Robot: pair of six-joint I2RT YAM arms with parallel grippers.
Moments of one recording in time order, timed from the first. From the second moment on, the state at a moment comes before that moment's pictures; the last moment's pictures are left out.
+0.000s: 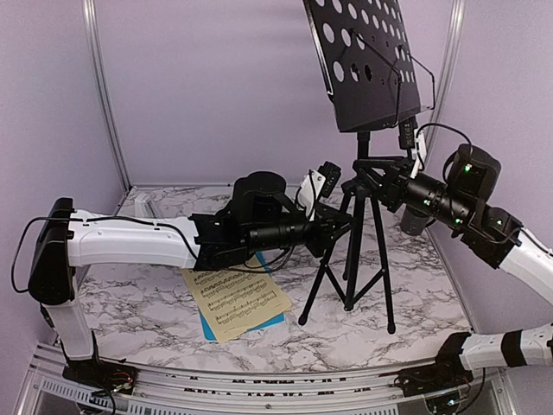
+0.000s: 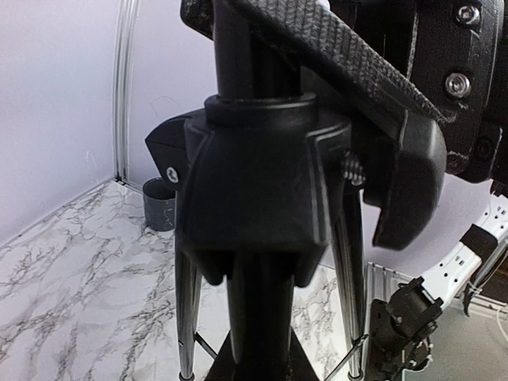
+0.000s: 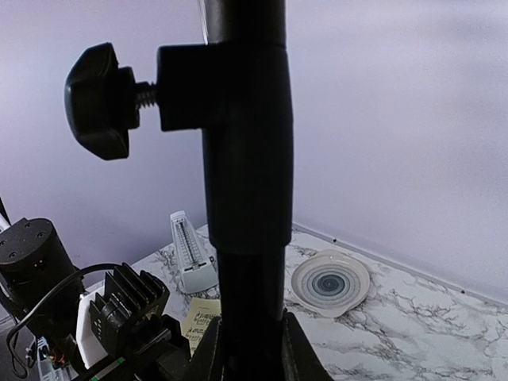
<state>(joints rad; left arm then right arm) -1.15 1.85 1.47 0.29 0.08 -0.20 0.70 0.94 1.00 -0.02 -0.16 0.15</state>
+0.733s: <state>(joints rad) -1.16 1.77 1.53 0.07 0.27 -0.63 0.72 1.04 1.30 -0.50 -0.10 0.47</state>
